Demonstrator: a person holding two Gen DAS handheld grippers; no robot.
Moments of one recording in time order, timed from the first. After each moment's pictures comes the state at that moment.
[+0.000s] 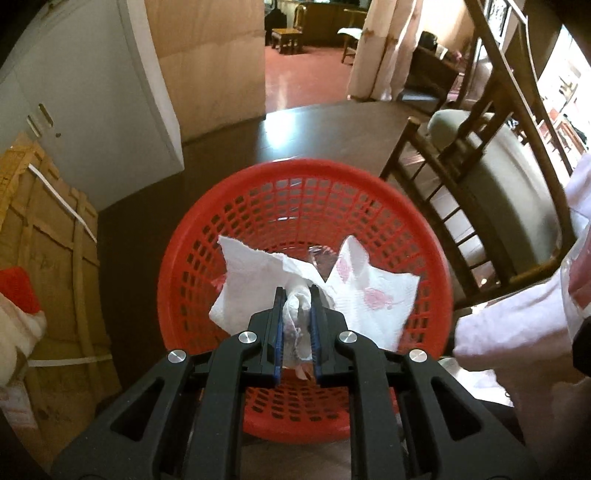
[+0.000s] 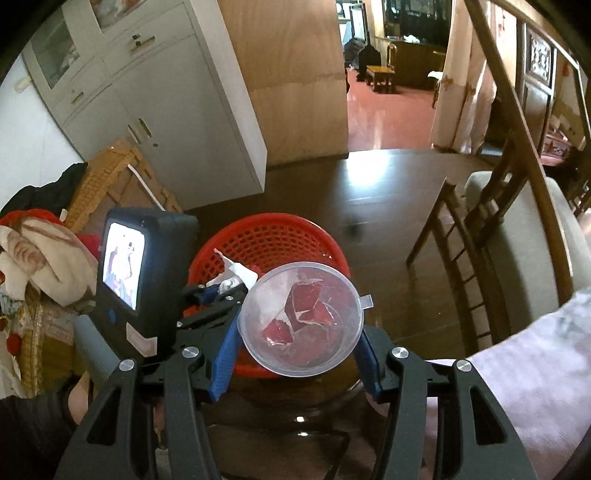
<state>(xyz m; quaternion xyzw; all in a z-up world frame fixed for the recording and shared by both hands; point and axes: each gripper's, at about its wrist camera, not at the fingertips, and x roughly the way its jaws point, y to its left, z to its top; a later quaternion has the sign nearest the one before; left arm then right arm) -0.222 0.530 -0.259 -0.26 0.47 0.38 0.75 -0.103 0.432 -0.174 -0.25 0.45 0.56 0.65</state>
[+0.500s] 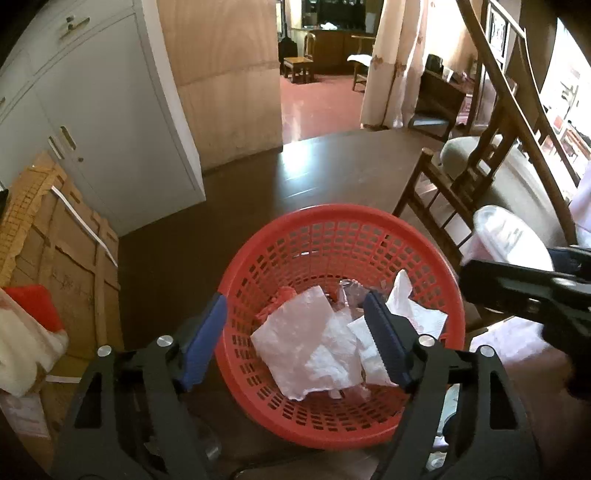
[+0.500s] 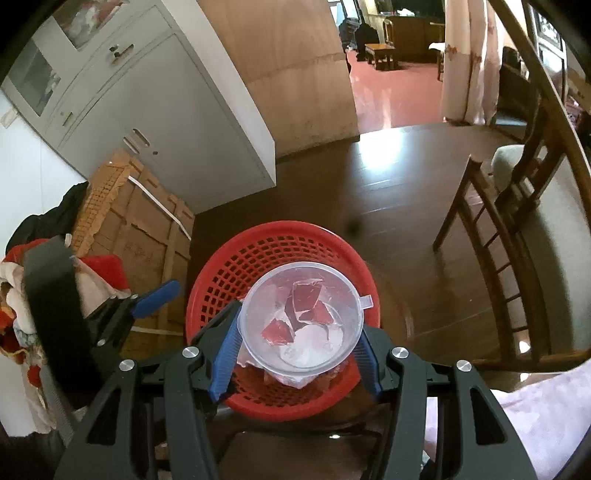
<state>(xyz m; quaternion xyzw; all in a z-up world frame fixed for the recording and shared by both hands) -0.238 0.537 -0.229 -0.22 0.43 0.42 0.77 -0.081 0.479 -0.210 -0.21 0.51 0.56 0.62</state>
